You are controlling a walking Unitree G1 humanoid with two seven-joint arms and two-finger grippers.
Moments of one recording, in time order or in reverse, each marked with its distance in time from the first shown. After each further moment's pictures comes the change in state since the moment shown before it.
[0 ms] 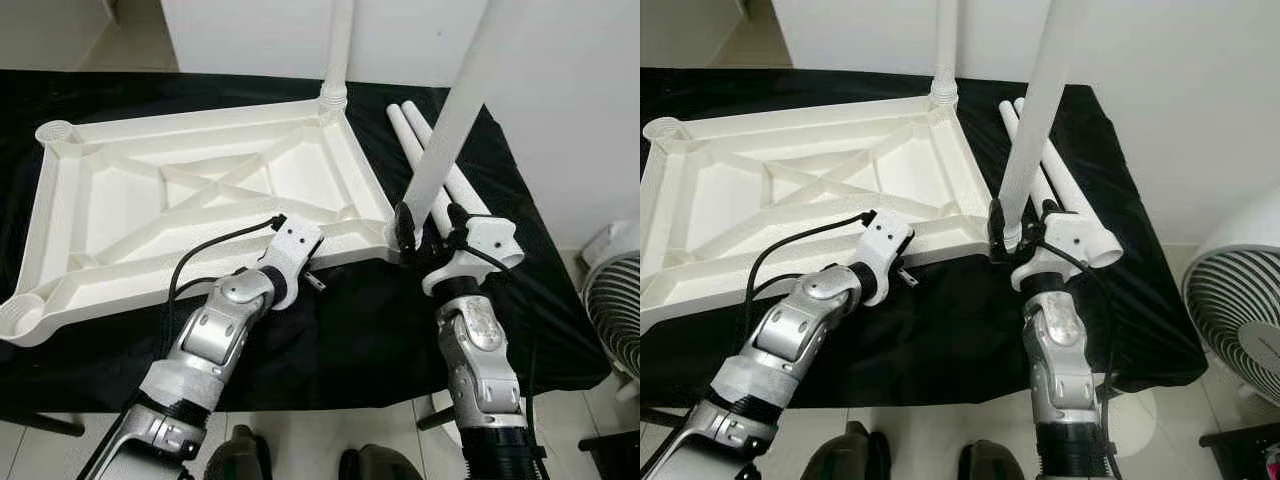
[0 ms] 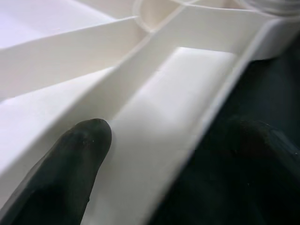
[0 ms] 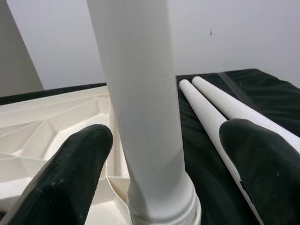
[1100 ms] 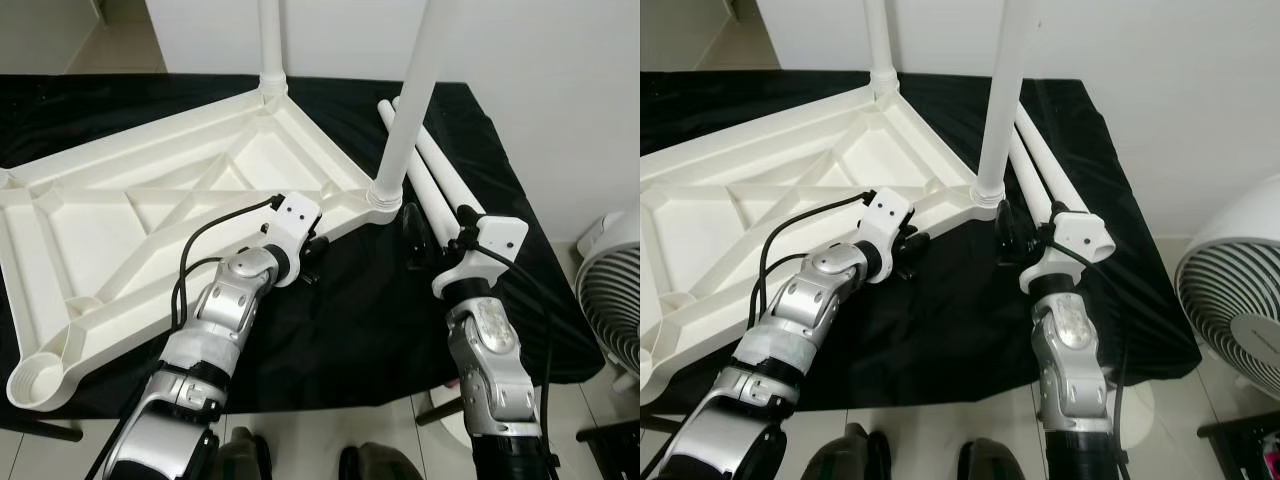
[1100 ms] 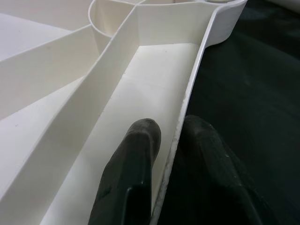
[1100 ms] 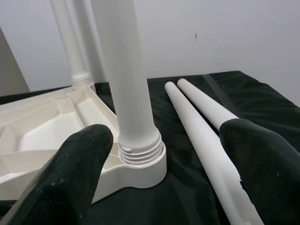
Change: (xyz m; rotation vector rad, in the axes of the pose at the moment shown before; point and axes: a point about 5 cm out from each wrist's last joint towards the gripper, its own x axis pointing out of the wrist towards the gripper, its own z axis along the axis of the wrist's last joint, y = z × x) left arm 0.026 0.021 0.014 -0.018 -0.010 0.062; right arm 0.003 -0.002 0.012 -0.014 0.001 -0.018
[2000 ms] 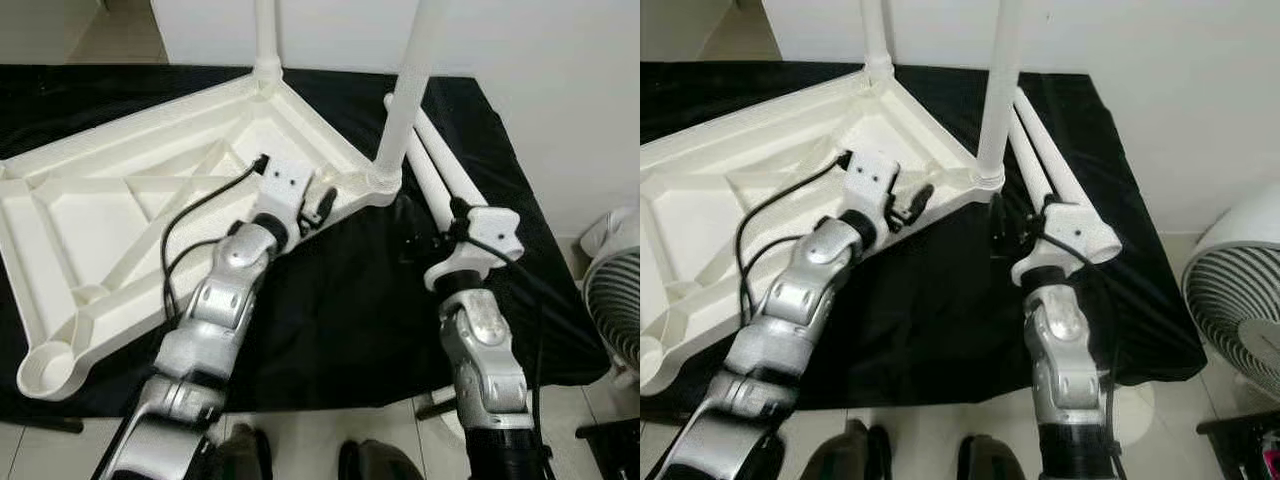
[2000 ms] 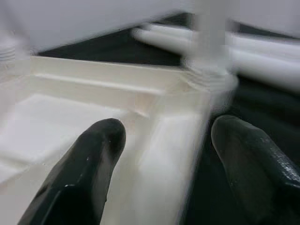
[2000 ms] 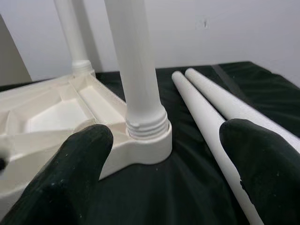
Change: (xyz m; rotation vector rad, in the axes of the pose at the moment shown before) left arm -0.037 0.000 0.030 0.133 -0.283 0.033; right arm 0.002 0.006 -0.006 -0.005 0.029 0.025
